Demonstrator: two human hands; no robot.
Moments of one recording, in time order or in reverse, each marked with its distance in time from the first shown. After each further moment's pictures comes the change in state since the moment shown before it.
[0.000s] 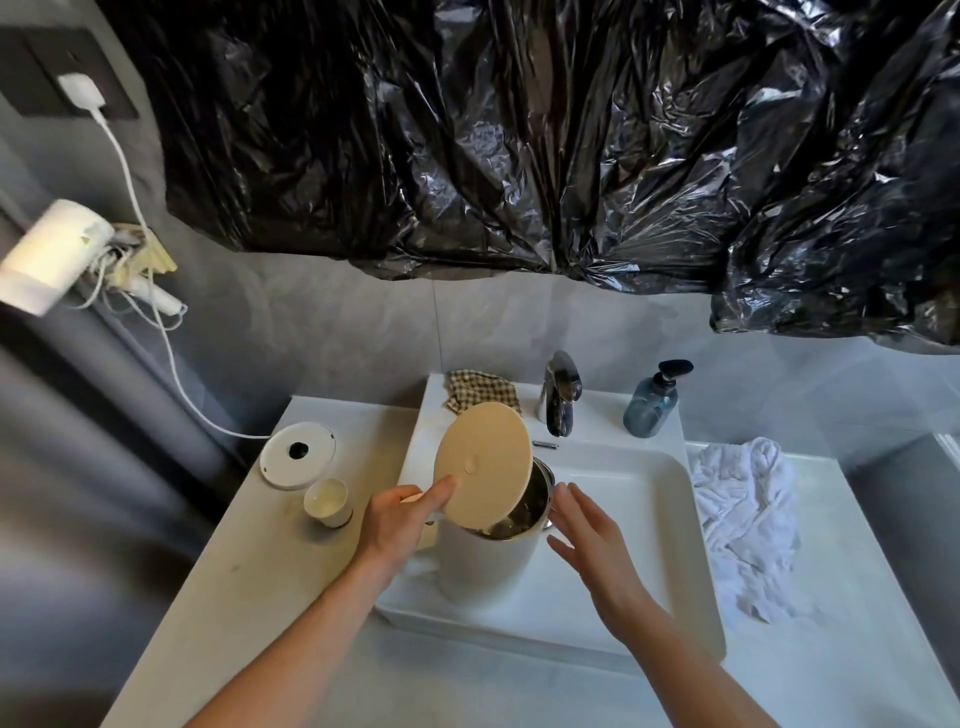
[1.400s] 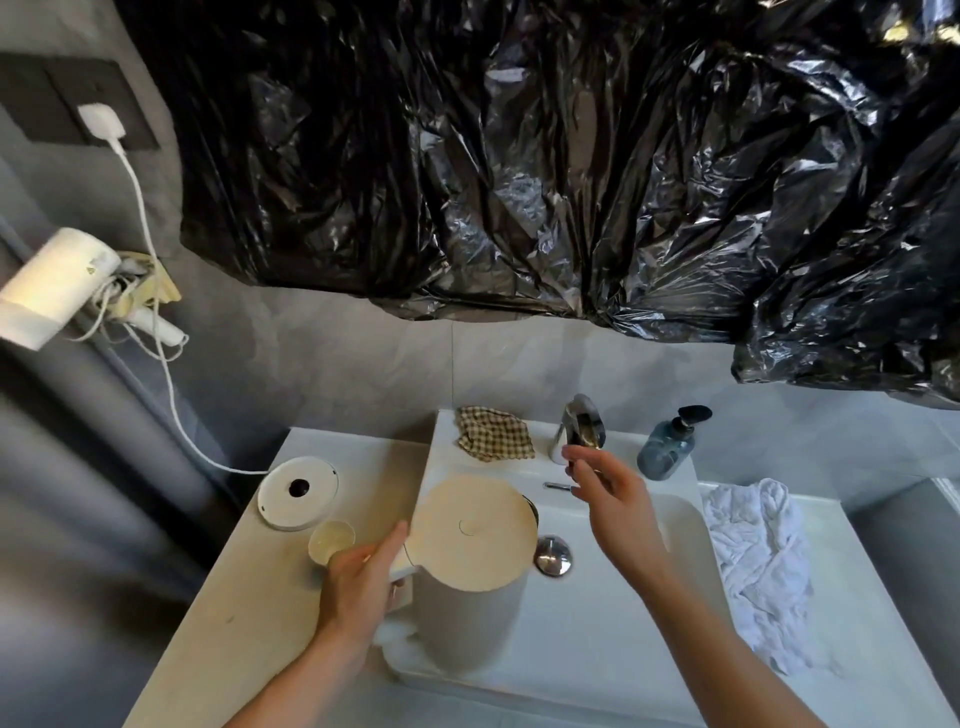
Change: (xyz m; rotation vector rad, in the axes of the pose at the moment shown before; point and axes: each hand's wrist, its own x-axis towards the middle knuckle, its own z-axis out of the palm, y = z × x) left_hand -0.014 0.021 -0.056 -0.163 0.113 -0.081; right_hand 0.055 -0.068 0.025 -0.339 0.223 -0.315
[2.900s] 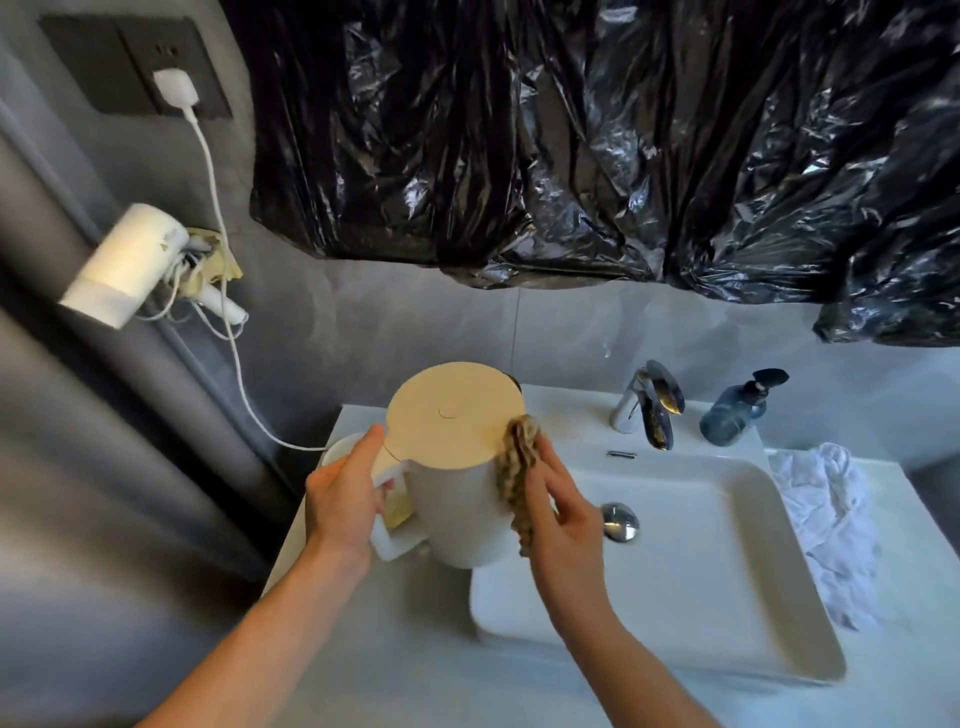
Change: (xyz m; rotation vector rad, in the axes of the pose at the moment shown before) left_hand 0.027 0.071 -0.101 -0.250 0.183 0.017; right_hand -0.098 -0.045 0.164 0.387 0.047 -0.004
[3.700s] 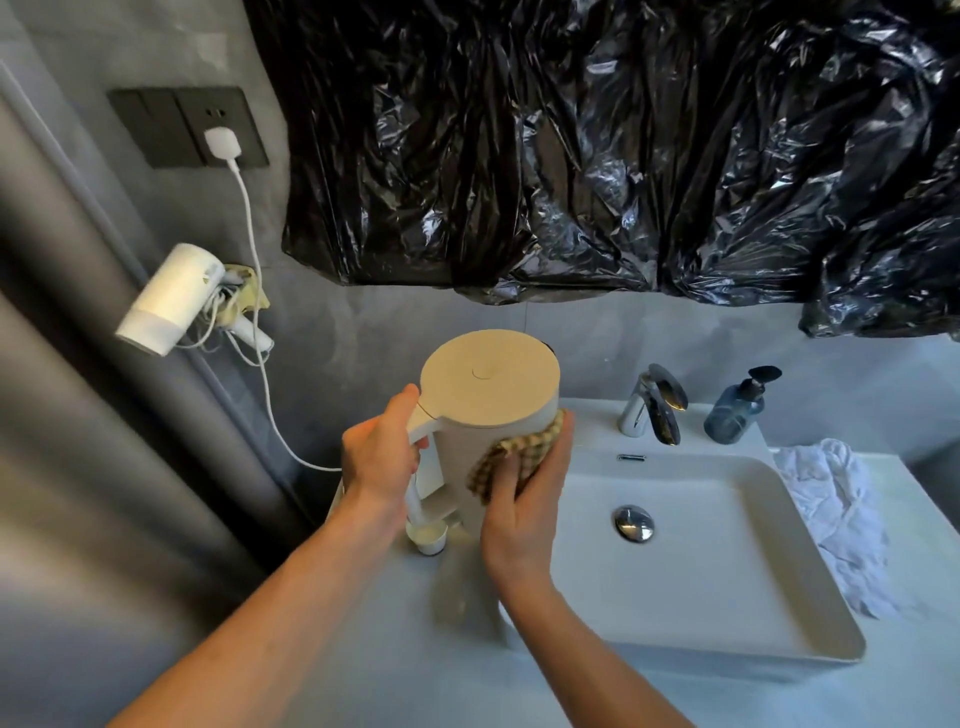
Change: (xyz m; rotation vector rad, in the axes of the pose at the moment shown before) left_hand -0.008 0.040 0.002 -0.022 -0.111 0.075; right_hand -0.005 0.014 0.073 -0.142 0.218 -0.329
